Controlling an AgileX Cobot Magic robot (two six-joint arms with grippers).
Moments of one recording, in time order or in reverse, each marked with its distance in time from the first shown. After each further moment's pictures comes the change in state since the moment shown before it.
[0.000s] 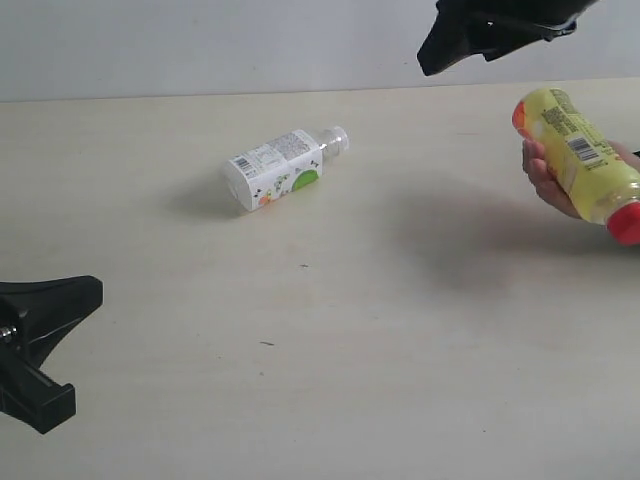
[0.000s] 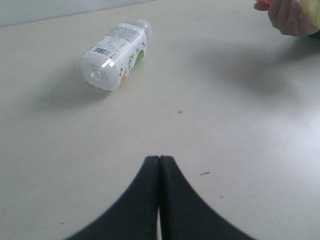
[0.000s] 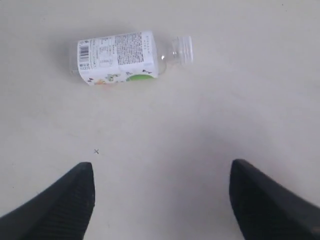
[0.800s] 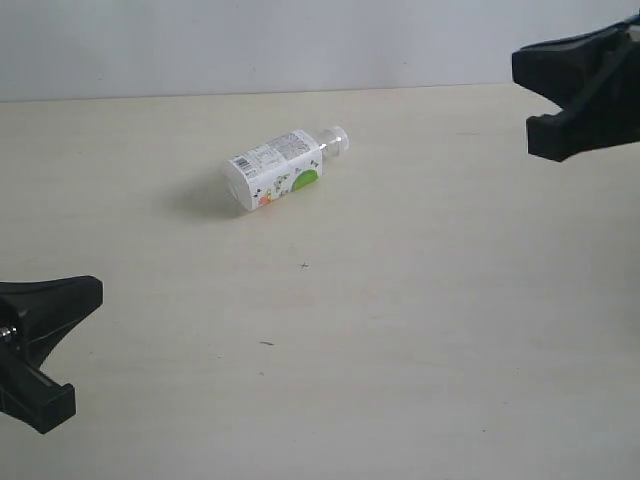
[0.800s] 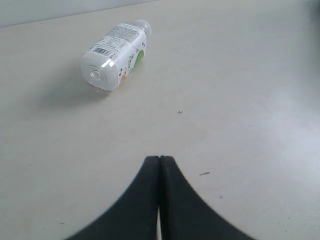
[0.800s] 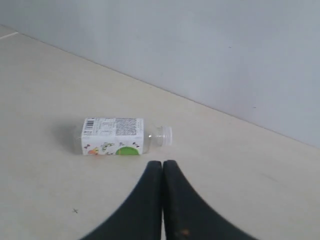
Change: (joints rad) left arm 0.000 0.000 0.000 0.000 0.000 0.000; right arm 0.012 -0.620 0.822 1.094 -0.611 -1.228
